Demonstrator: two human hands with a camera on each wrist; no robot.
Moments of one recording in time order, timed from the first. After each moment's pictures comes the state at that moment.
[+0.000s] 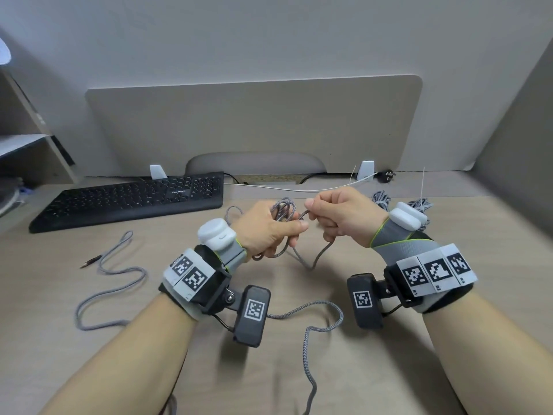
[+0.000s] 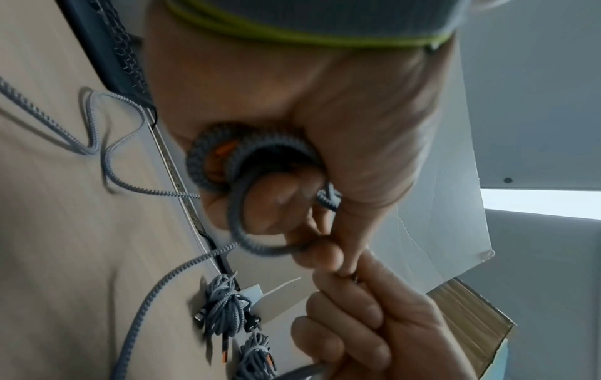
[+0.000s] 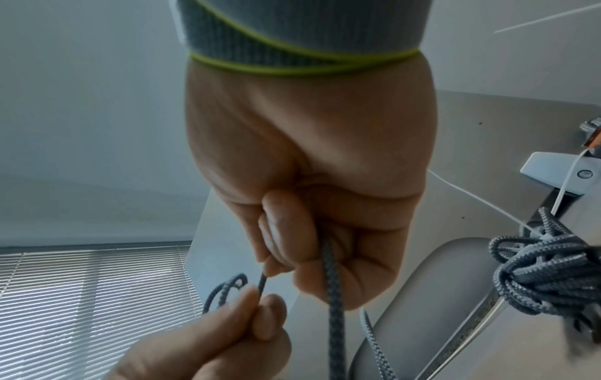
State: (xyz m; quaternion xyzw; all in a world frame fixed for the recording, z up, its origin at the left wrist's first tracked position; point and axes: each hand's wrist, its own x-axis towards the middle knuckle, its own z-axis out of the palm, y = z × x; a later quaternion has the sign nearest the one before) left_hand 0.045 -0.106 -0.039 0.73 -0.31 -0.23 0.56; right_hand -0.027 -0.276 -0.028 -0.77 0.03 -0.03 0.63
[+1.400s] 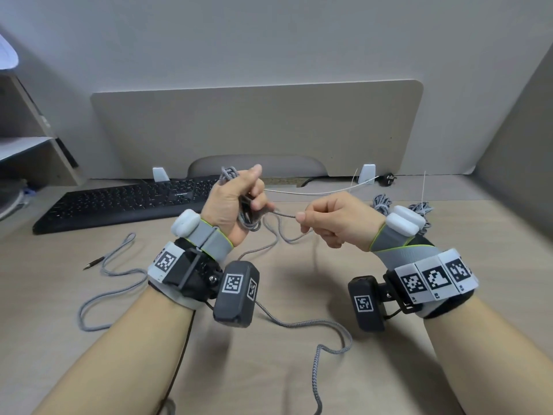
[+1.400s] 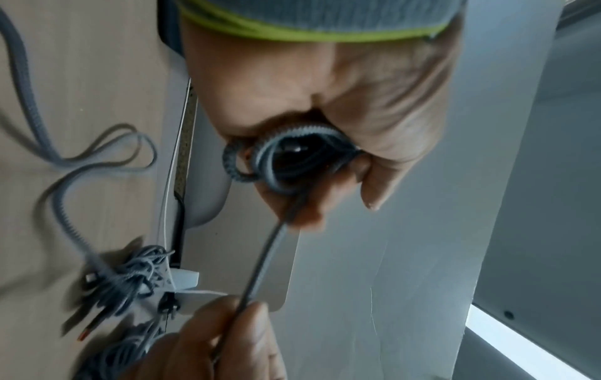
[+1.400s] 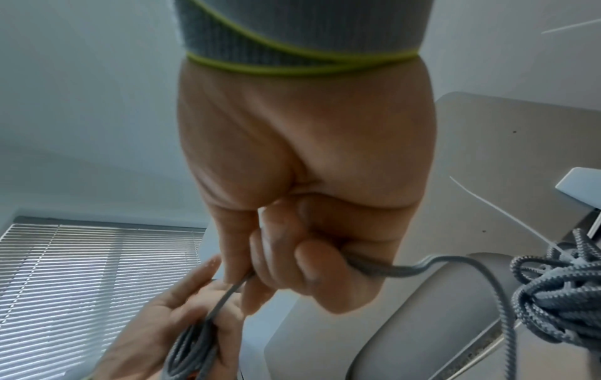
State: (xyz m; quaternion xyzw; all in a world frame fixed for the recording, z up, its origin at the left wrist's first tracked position) left_hand 0.071 -0.092 -0.017 0.45 -0.22 -0.20 0.84; right_hand -0.031 -0.270 -0.025 -0.82 -0.02 -0.02 0.57
